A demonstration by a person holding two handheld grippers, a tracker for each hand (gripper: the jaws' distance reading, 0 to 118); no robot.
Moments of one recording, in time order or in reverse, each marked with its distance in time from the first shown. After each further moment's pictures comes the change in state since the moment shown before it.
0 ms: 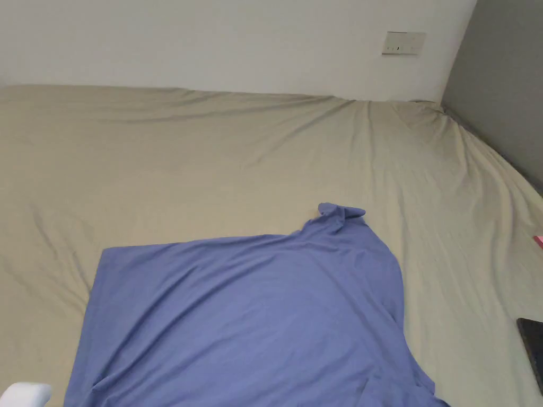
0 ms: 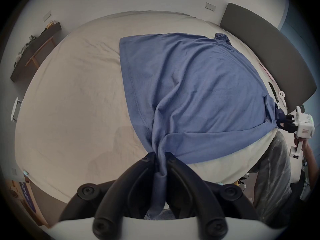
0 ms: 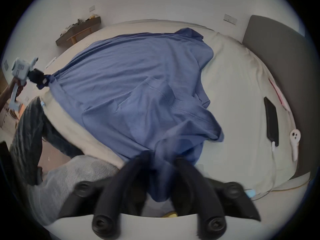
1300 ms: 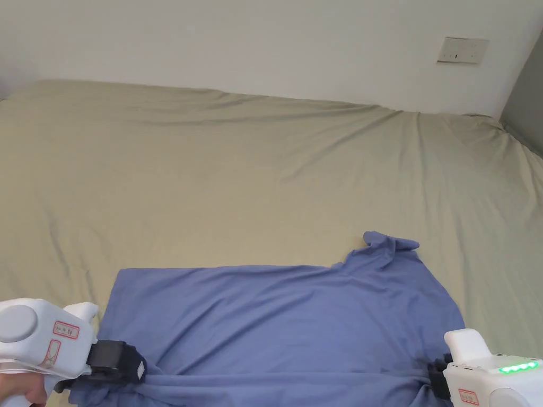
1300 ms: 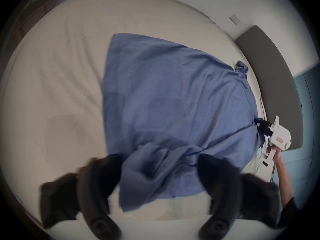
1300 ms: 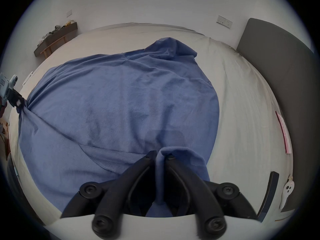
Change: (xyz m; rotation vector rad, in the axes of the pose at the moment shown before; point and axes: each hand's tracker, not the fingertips) left arm -0.065 0.187 -0.075 -0.163 -0.185 0.275; right arm 0.054 0.214 -0.133 0.030 -0.146 -0.002
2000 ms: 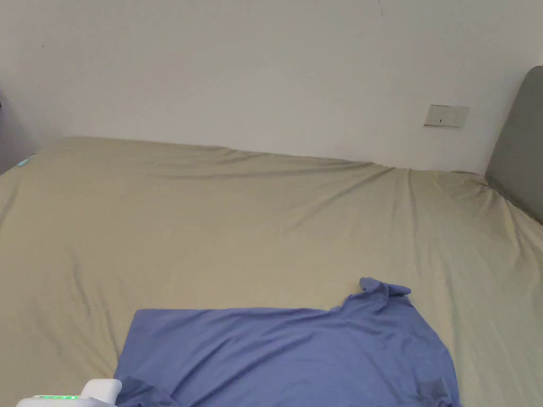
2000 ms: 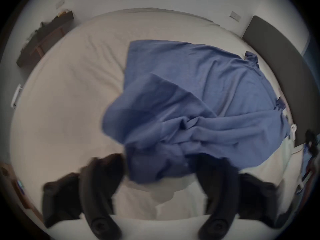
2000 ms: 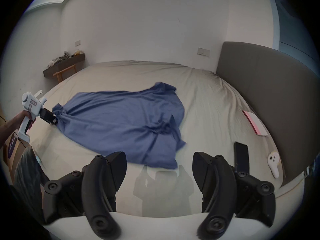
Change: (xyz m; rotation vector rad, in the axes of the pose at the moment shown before) left arm 0.009 -0.071 -0.036 0.173 0.153 -0.068; right arm -0.011 -0.126 0.203 0.276 -0.054 -0.087
